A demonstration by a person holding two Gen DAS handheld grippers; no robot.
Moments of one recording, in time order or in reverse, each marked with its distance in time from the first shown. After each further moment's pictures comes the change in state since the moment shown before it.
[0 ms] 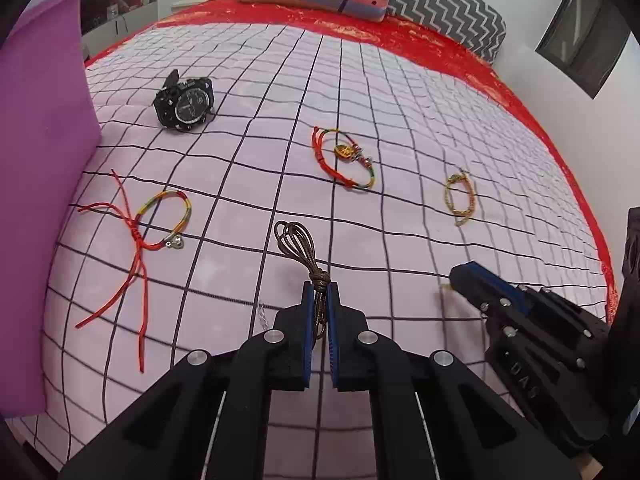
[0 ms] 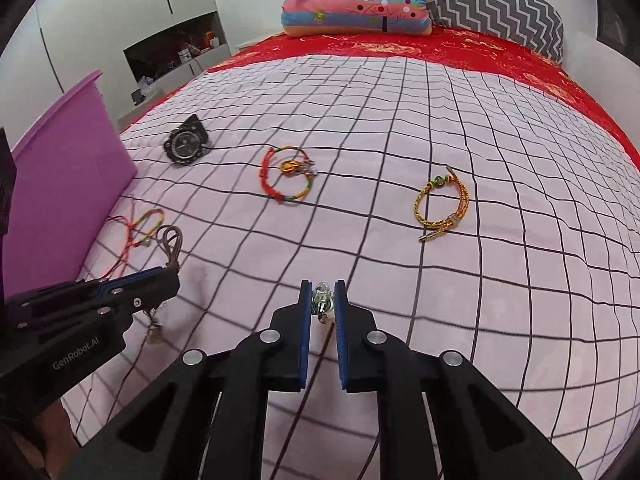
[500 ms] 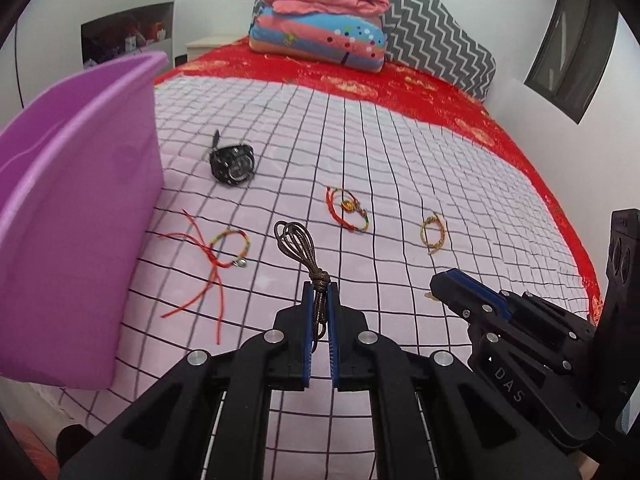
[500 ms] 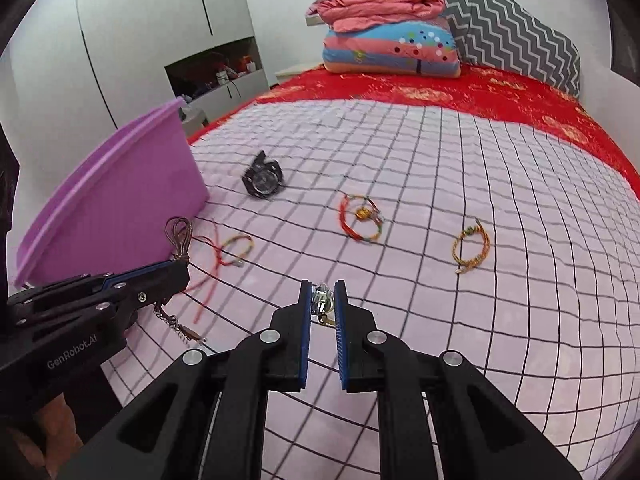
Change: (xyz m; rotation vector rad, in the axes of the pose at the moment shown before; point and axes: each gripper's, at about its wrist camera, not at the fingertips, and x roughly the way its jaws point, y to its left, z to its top) left arm -0.109 0.013 -0.010 -0.001 -0.161 0.016; right arm -0.079 0.060 0.008 -0.062 -0.113 0.081
